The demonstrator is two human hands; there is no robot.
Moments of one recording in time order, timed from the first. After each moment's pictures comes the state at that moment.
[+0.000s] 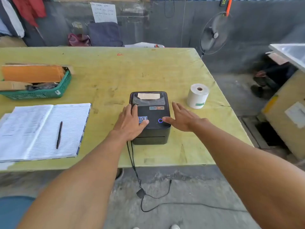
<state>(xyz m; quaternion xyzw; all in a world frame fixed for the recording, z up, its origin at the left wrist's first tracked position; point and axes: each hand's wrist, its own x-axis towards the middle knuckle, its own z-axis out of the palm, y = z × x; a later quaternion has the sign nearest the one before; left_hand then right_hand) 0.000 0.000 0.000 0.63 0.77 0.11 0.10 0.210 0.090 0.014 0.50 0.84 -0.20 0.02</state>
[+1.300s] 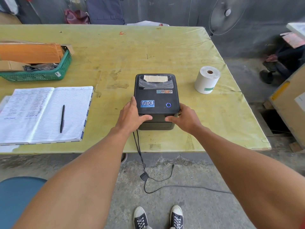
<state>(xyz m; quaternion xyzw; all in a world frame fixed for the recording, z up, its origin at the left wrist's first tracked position) -0.009 -0.013 -0.030 0.54 0.79 0.22 0.18 0.195 0.060 -0.048 0.55 0.71 -0.38 -0.18</state>
